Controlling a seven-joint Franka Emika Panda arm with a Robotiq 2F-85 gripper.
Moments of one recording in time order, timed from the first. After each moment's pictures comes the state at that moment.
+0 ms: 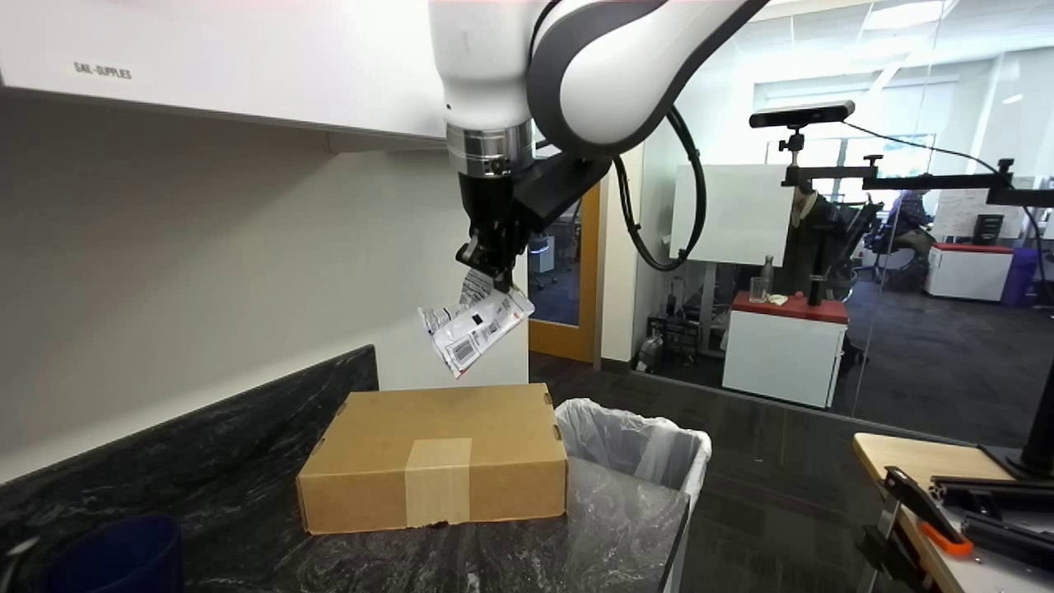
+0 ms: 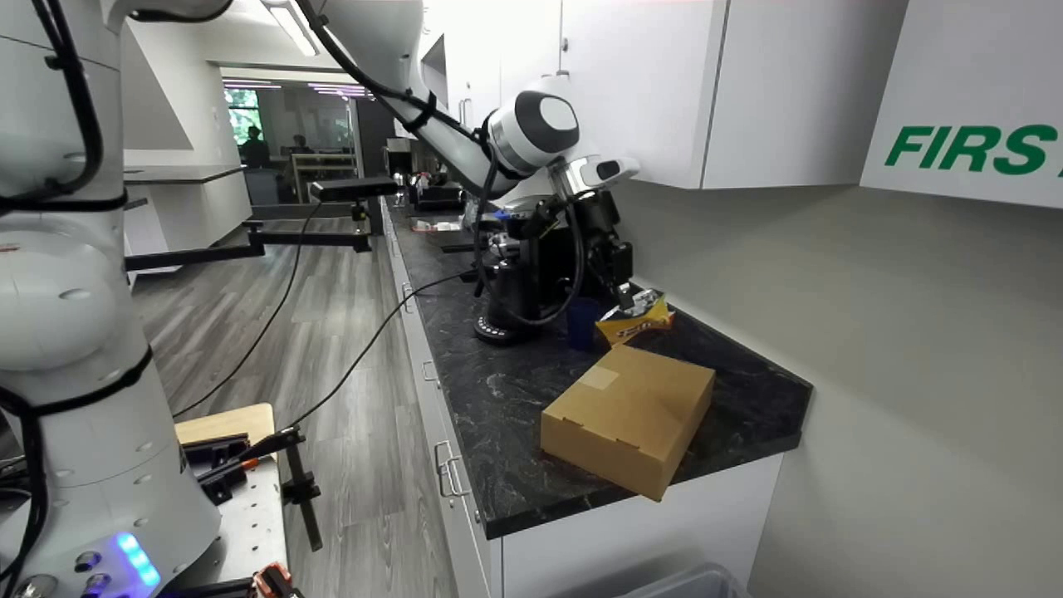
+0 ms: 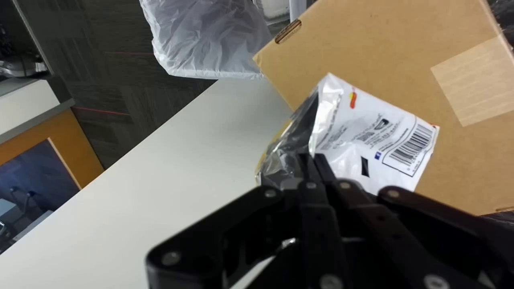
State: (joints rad) arm 0.18 0.20 -0.24 -1.98 -0.60 2.30 0.62
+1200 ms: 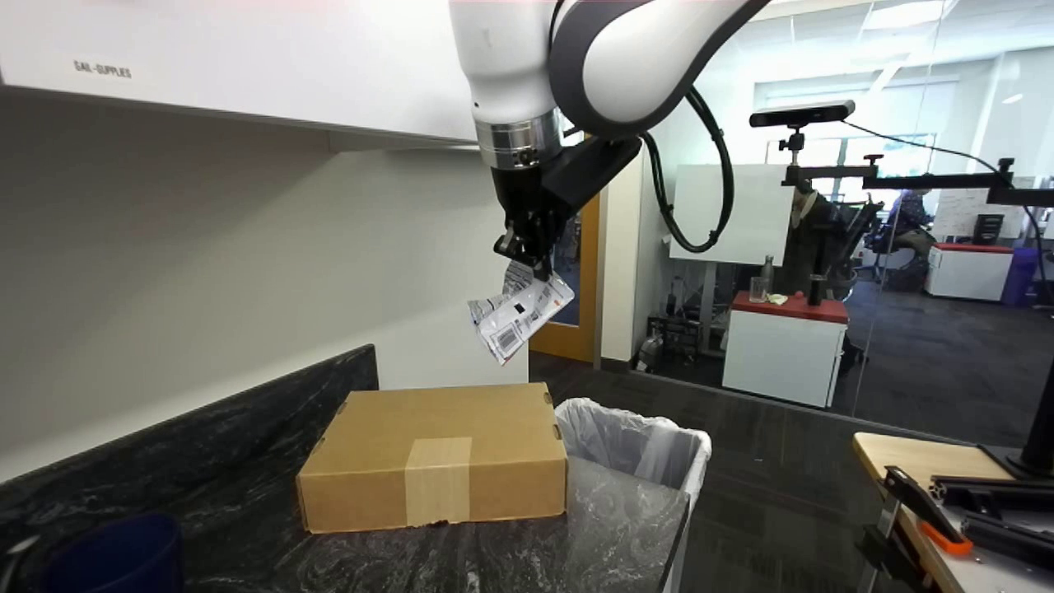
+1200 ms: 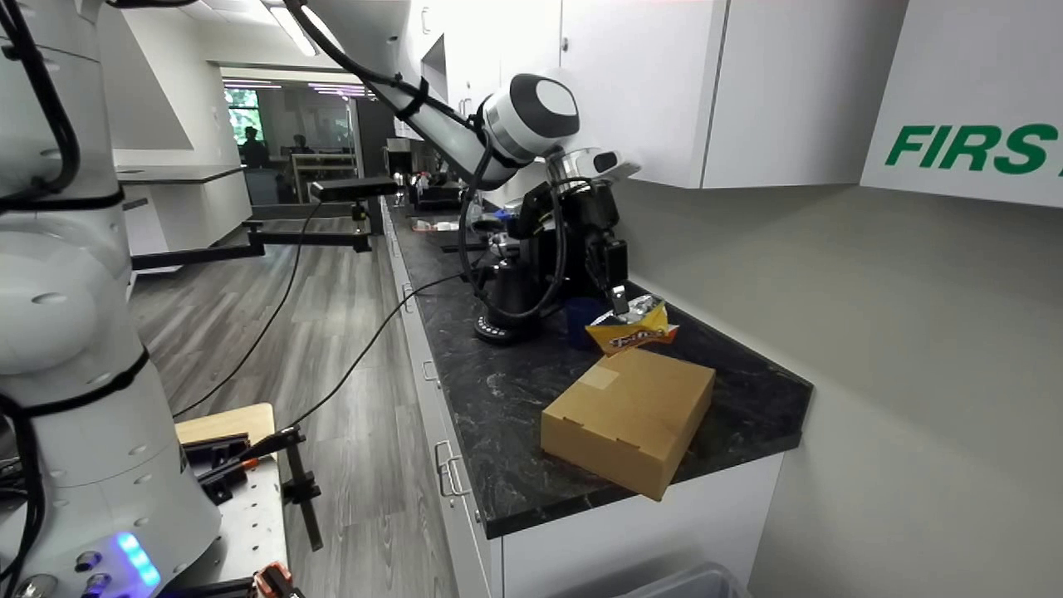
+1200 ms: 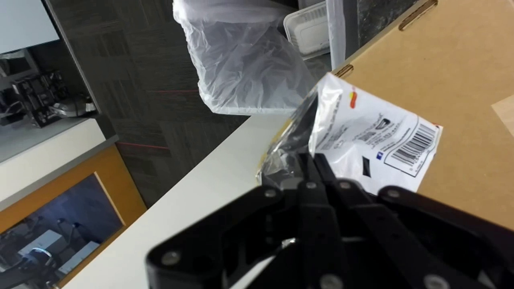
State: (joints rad) arm 0.07 0.14 -0.15 -2.01 -0.63 2.16 0.67
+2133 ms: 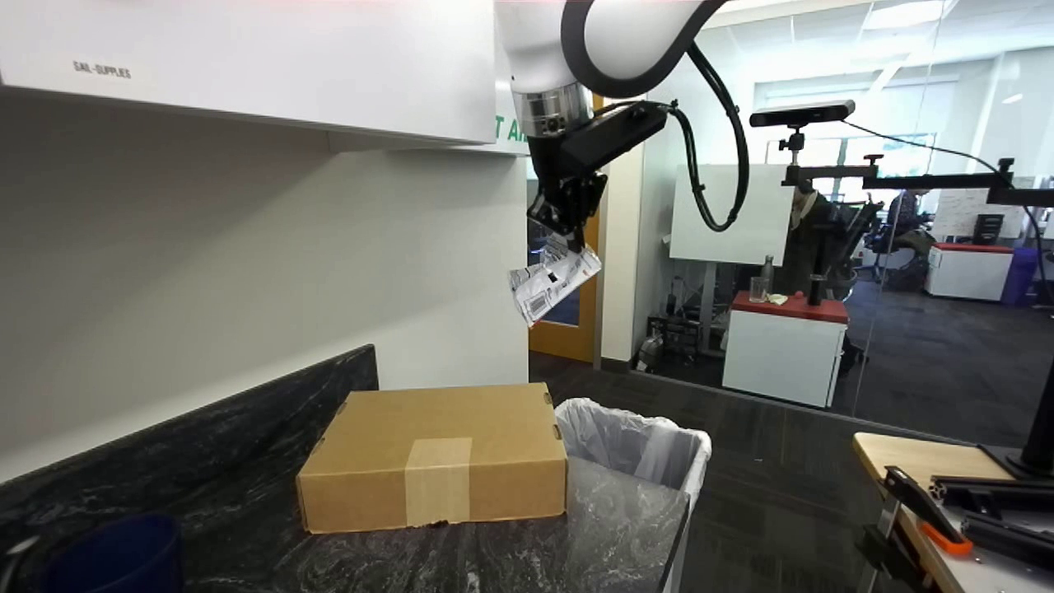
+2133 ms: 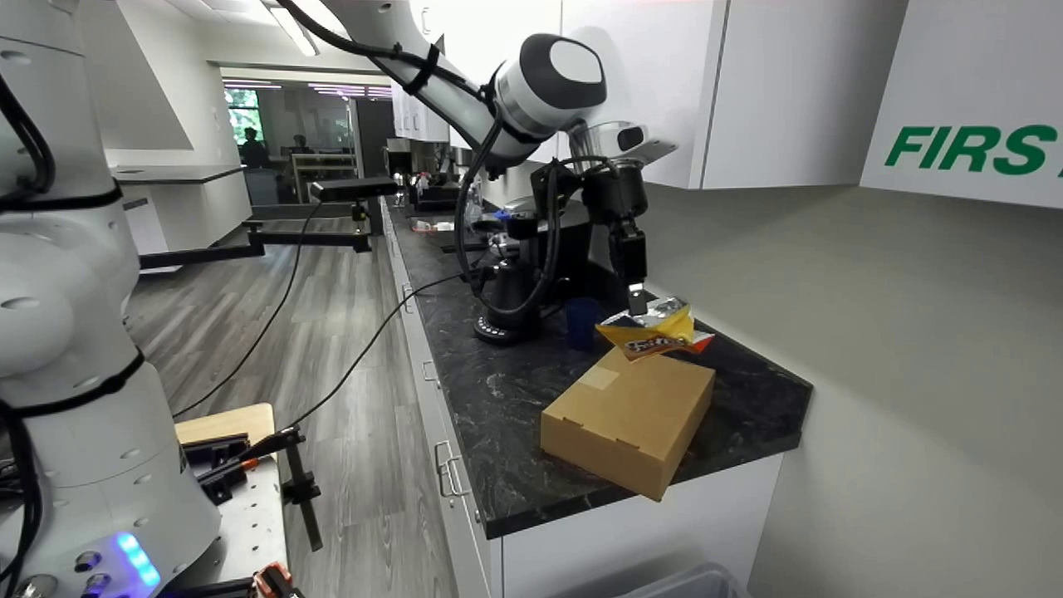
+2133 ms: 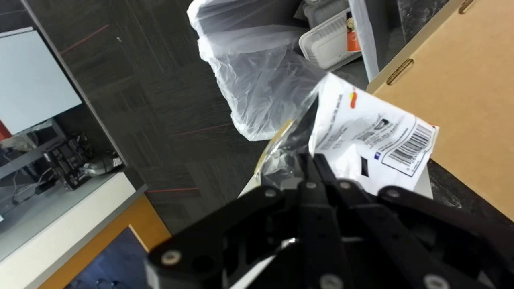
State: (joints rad) arm -0.04 0.10 -0.16 -1.99 -0.54 2.09 0.67
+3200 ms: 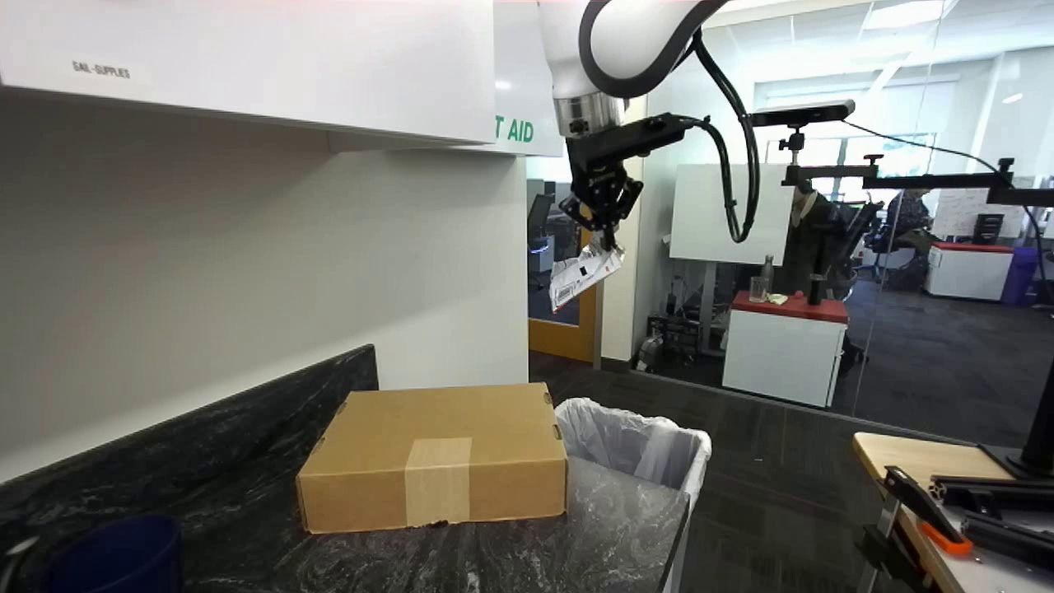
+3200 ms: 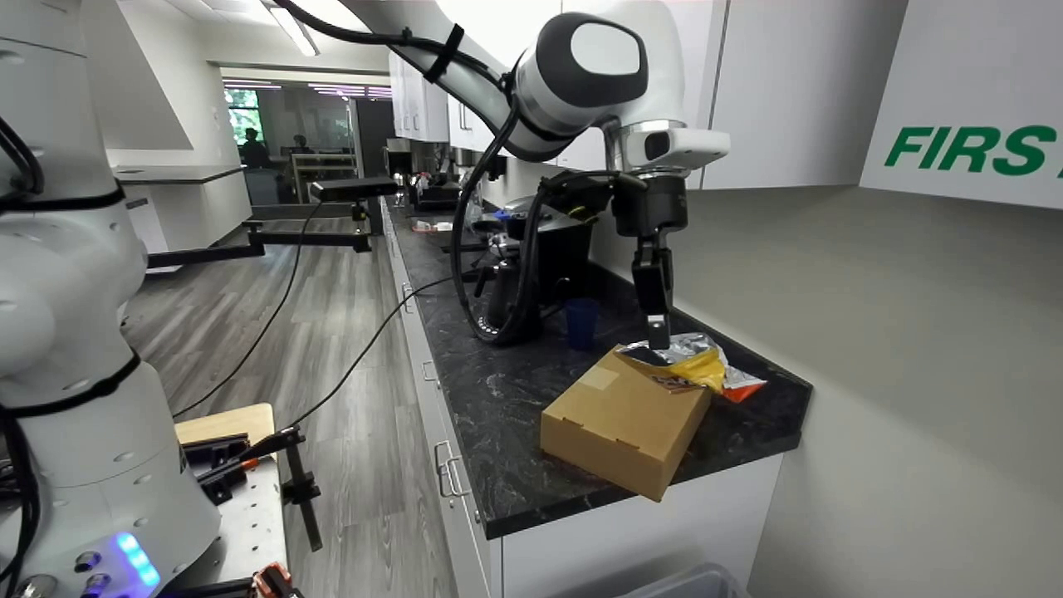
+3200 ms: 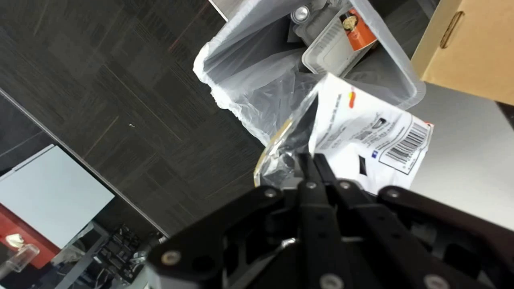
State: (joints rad) arm -0.13 0.11 -0.24 -1.97 -0.40 2.09 0.78
